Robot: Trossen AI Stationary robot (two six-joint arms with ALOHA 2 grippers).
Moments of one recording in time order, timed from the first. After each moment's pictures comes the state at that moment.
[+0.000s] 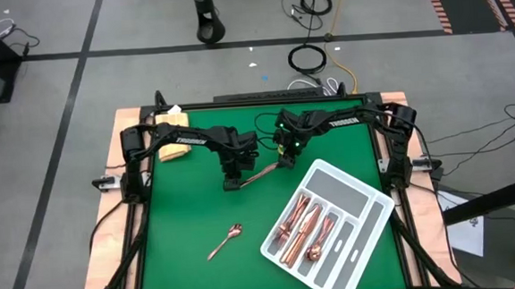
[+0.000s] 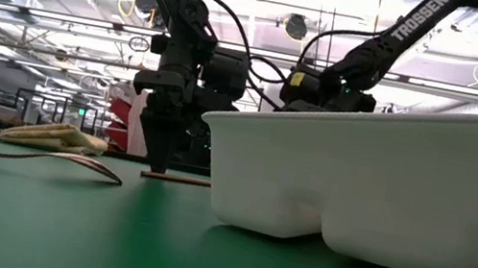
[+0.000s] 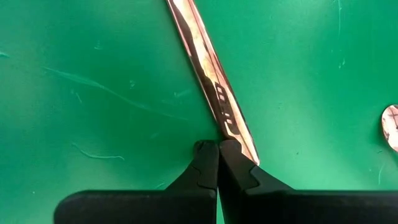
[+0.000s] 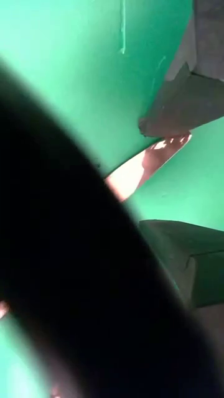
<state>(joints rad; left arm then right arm) 0.27 2.01 1.23 -0.78 0.42 0.27 -0.44 1.92 1.10 -0.39 -0.50 0.14</state>
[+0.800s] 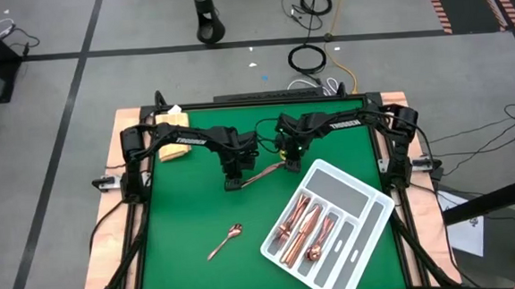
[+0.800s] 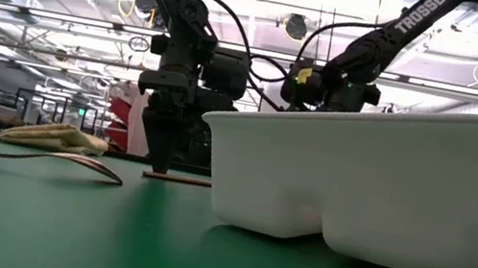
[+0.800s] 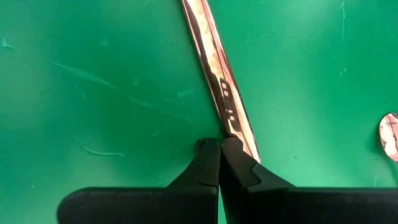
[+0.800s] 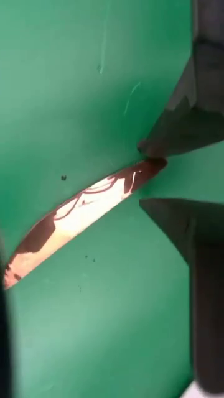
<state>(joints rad) 0.27 2.01 1.23 -0.77 0.42 0.21 -0.40 1.92 1.10 -0.51 -0.33 -0.06</state>
